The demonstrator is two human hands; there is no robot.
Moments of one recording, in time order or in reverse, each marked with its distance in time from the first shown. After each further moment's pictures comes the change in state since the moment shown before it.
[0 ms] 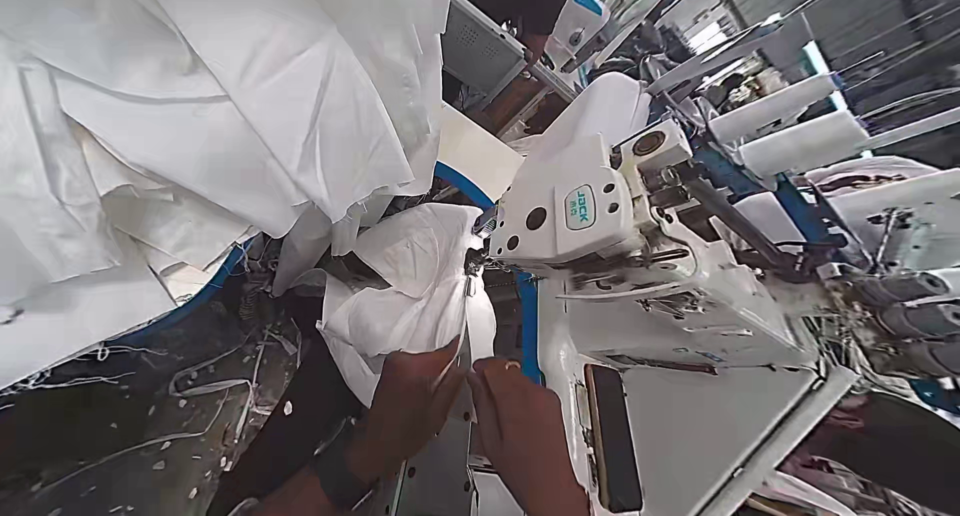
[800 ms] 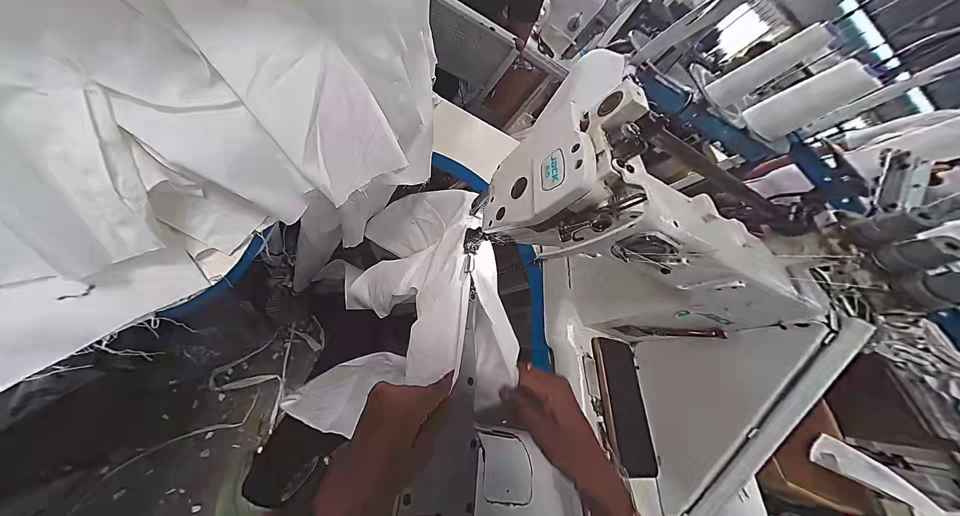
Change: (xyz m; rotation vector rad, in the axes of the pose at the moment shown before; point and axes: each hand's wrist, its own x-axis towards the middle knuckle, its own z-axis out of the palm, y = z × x) left_hand -0.051 0.020 -0.027 0.136 -0.126 0.124; right_hand -0.053 0.048 0.000 0.524 -0.200 0.147
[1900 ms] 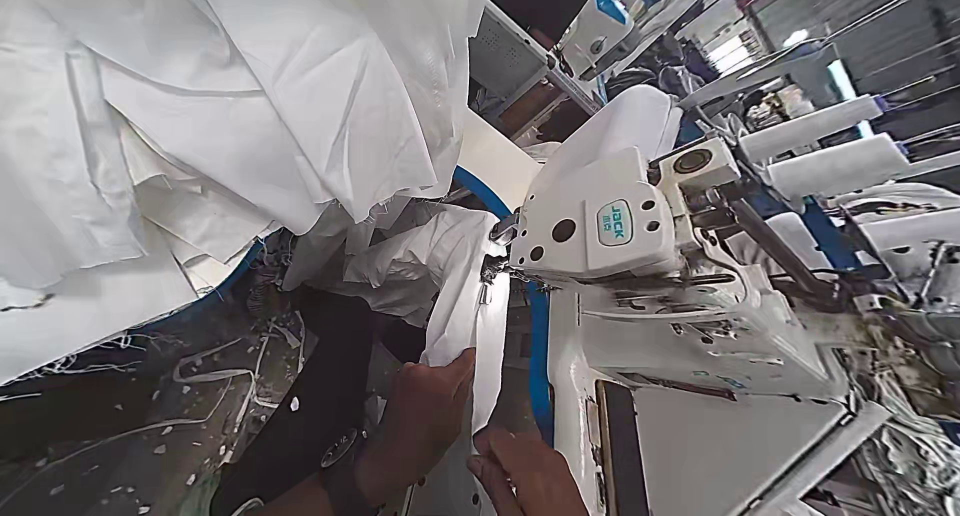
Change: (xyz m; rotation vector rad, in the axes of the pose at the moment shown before) left_hand 0.052 -0.009 0.016 0.023 0.065 -0.164; right_hand 0.016 -0.082 -0.007 -0.211 -0.282 0.059
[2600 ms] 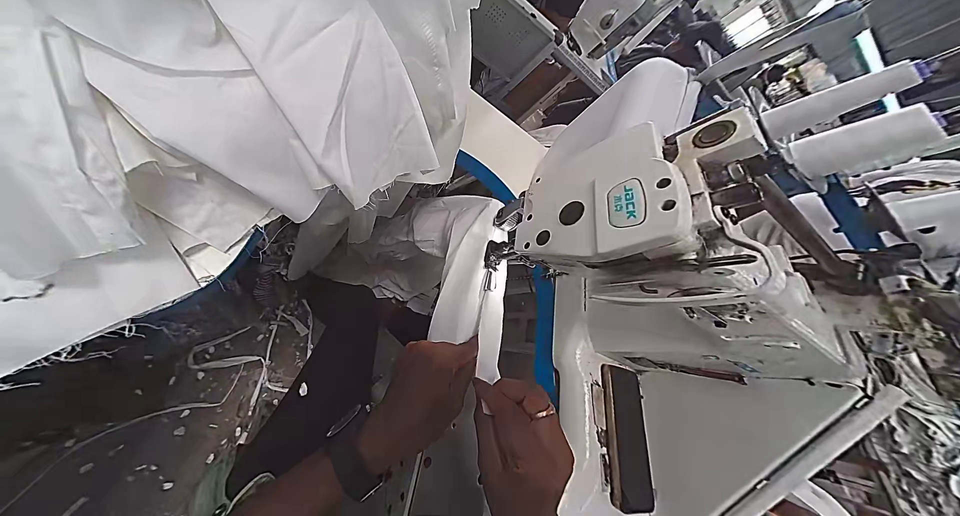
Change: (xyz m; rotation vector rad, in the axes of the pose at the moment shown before) left_hand 0.005 -0.008 -0.007 -0.098 -0.110 0.034; right_hand 0.023 0.014 0.060 -0.081 0.814 -0.130
